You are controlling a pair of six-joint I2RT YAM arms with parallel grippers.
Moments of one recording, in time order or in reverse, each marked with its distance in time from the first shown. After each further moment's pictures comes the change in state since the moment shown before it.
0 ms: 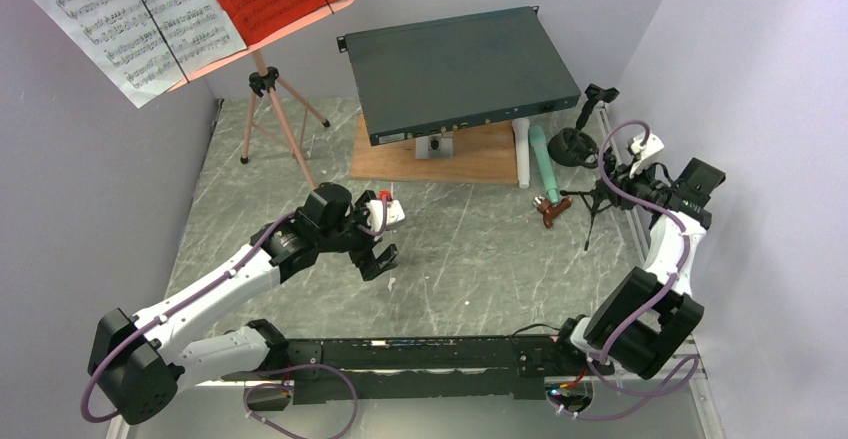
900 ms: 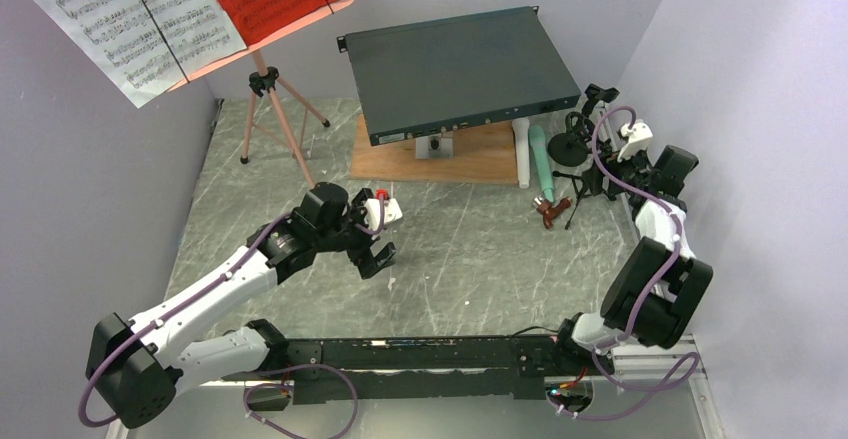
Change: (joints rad) left arm 0.008 -0.018 0.000 -0.001 -0.015 0.008; right arm 0.136 0.163 -0.036 0.282 0.248 0.208
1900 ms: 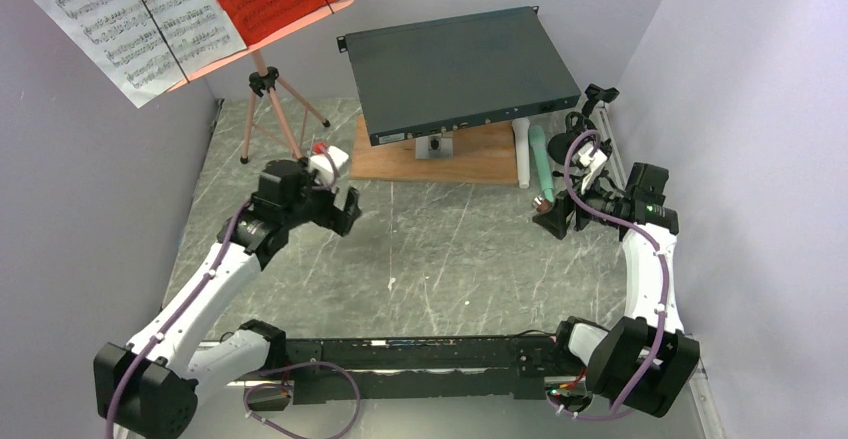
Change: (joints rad) left arm 0.267 -0.024 0.035 -0.002 -0.134 -0.164; right arm 0.154 -0.368 -0.002 -0.715 -0.259 -0.228
